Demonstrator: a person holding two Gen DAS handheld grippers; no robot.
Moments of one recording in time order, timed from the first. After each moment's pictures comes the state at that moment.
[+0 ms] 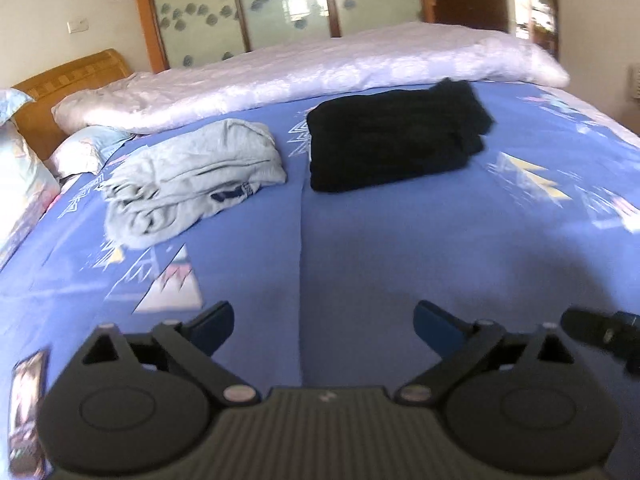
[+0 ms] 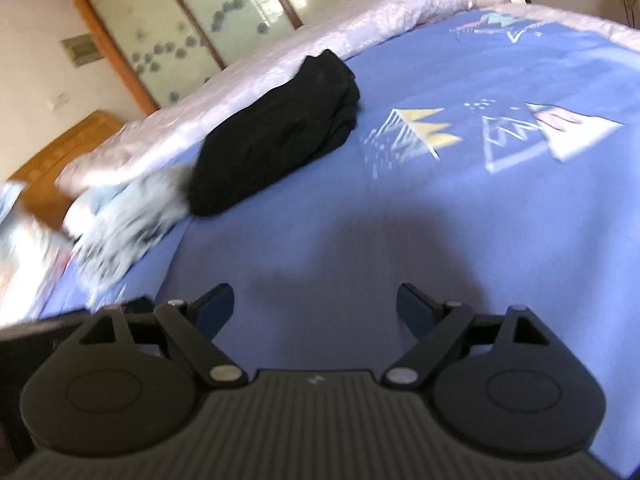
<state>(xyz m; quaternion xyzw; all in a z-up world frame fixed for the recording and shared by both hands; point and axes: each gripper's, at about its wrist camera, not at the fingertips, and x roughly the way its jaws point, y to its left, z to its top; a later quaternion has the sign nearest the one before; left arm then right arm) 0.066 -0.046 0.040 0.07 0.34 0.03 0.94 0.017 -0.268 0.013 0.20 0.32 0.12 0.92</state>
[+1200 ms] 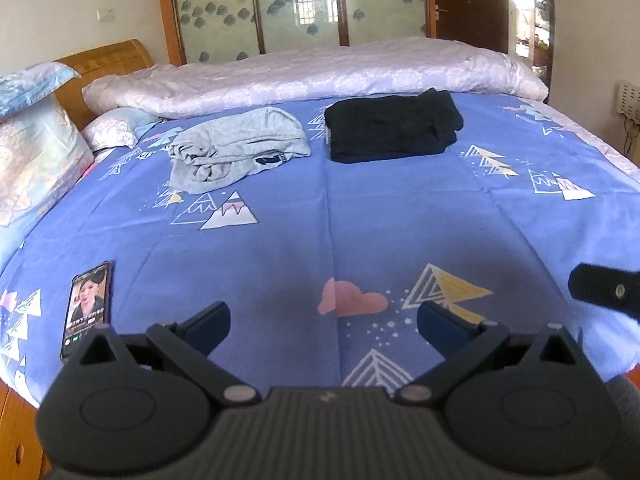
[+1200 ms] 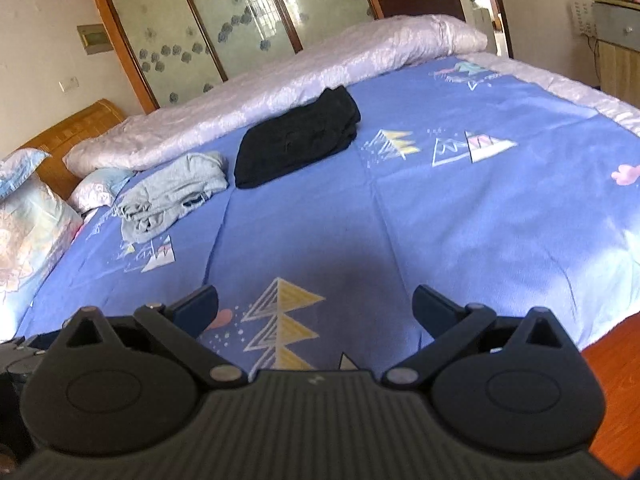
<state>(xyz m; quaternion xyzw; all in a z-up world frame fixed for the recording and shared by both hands) -0.080 -0.025 0.071 0.04 0.34 0.03 0.94 -0.091 -0.229 0.059 0.16 0.30 0.07 0.94</state>
